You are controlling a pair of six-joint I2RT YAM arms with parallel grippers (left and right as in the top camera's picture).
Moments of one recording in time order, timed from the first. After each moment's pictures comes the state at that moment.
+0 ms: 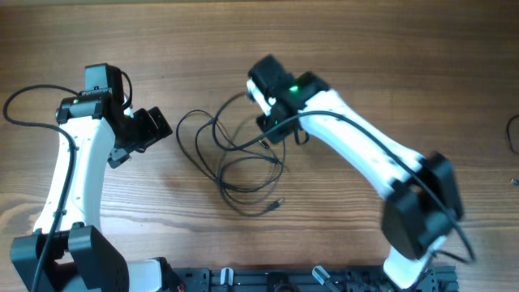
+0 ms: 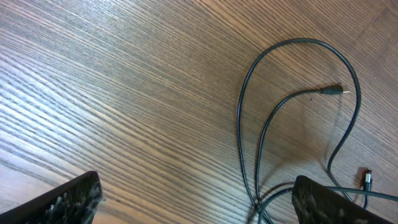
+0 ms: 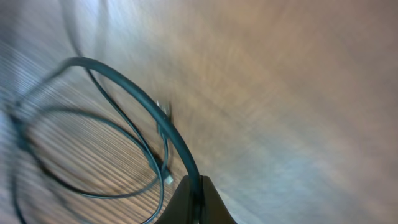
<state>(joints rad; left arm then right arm) 0.14 1.54 1.20 -1.07 0.05 -0.41 0.65 1.87 1.60 -0.99 0.04 -0.02</state>
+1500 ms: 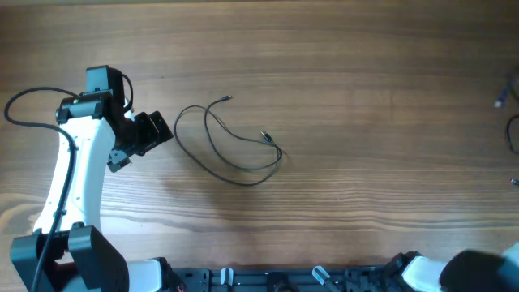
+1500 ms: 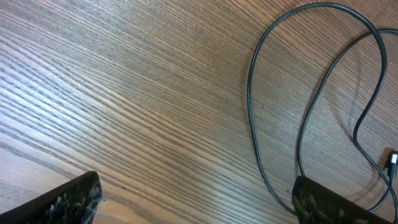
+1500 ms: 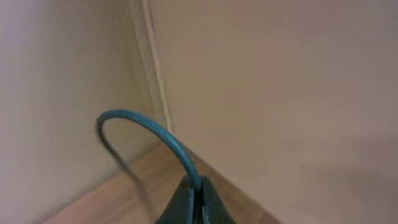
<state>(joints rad) 0.14 1.54 1.20 -1.11 0.05 -0.40 -0.75 1.49 1.67 -0.42 0.00 0.08</state>
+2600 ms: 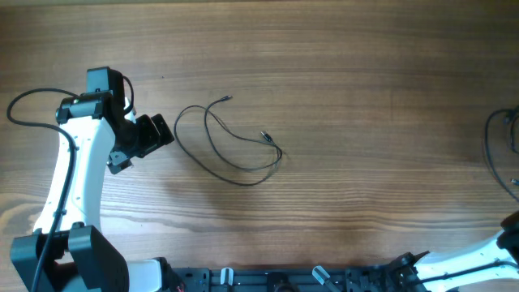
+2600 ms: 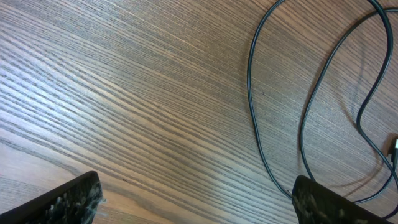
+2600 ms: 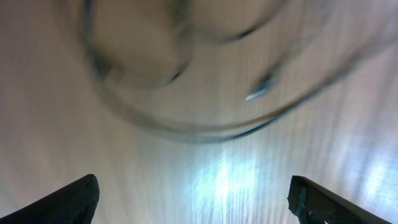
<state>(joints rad) 0.14 1.54 1.20 -1.14 0.07 -0.38 -1.01 1.93 1.67 -1.12 -0.27 0.56</state>
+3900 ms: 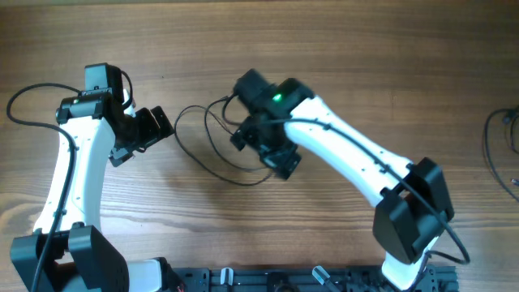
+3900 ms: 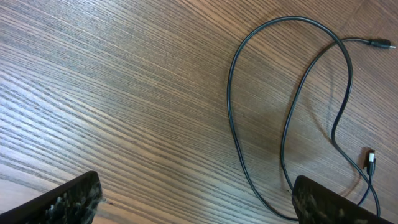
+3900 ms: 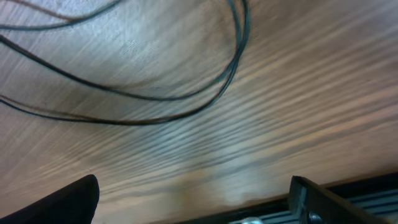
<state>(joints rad) 0.14 1.54 1.20 -1.06 0.10 -0.38 0.76 1.93 1.64 -1.20 -0.22 1.39</state>
